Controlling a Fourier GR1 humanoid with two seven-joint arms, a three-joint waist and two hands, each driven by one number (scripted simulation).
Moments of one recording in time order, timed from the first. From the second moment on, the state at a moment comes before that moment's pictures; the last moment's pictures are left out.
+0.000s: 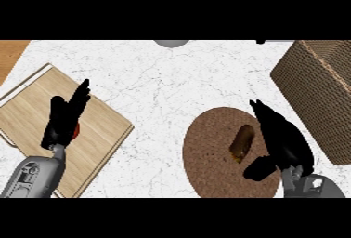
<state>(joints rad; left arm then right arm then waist) -0.24 0.33 -0.09 -1.35 0.03 0.12 0.22 -0.19 -0.31 0.35 -1.83 0.71 0.33 0.85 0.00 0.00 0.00</state>
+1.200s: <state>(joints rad) -0.19 0.24 0.01 -1.40 -0.07 0.03 0.23 -0.17 -0.12 0.29 -1.55 0.90 0.26 0.69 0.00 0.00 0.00</state>
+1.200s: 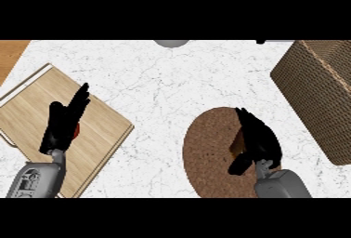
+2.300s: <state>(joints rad) -0.22 0.22 0.07 -1.38 -0.11 -0.02 0.22 -0.18 -0.17 0.31 -1.44 1.08 0.22 0.49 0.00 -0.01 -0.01</state>
